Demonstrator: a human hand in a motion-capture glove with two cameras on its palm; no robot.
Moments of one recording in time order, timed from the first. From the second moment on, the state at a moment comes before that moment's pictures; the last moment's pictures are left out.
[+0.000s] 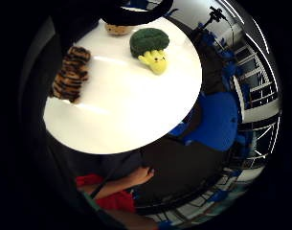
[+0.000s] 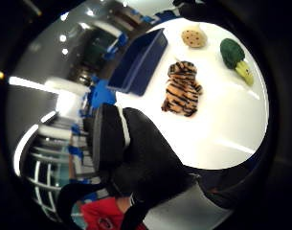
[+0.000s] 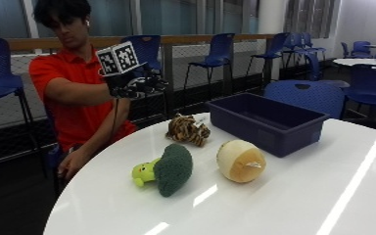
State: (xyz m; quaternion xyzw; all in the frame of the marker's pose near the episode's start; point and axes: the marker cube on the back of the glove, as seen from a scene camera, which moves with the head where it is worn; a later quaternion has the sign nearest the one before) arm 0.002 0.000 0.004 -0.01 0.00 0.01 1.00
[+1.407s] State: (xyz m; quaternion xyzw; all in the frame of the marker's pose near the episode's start) arm -0.067 -0.092 0.140 -0.16 0.07 0.01 0.98
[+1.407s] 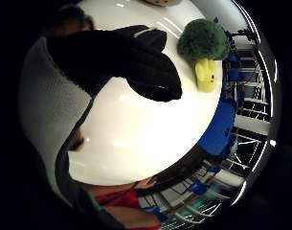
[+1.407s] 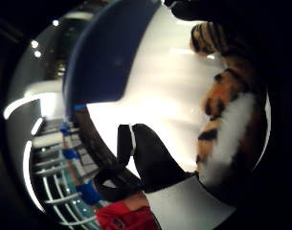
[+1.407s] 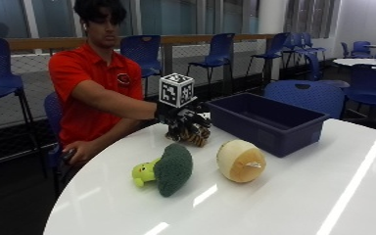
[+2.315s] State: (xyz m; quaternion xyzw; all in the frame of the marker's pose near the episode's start) arm -0.062 -0.094 0.152 -0.11 0.07 -0.02 0.99
